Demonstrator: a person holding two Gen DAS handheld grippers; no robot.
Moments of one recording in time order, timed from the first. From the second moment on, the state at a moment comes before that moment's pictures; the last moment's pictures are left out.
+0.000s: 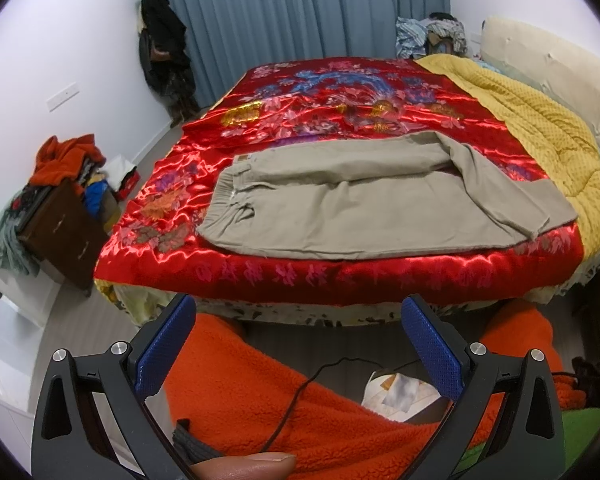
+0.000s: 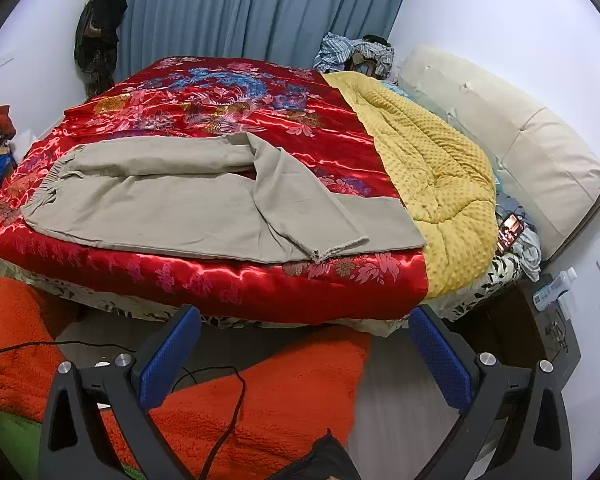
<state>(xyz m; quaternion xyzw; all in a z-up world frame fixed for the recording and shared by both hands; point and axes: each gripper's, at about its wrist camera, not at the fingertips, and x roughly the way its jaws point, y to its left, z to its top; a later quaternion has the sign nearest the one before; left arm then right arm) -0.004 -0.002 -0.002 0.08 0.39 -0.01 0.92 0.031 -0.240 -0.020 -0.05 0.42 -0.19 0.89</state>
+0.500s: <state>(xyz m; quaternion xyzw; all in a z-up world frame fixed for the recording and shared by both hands) -0.004 -0.002 -0.003 0.08 0.39 -0.01 0.92 0.031 -0.238 -0.021 -0.05 0.42 -0.18 0.89</state>
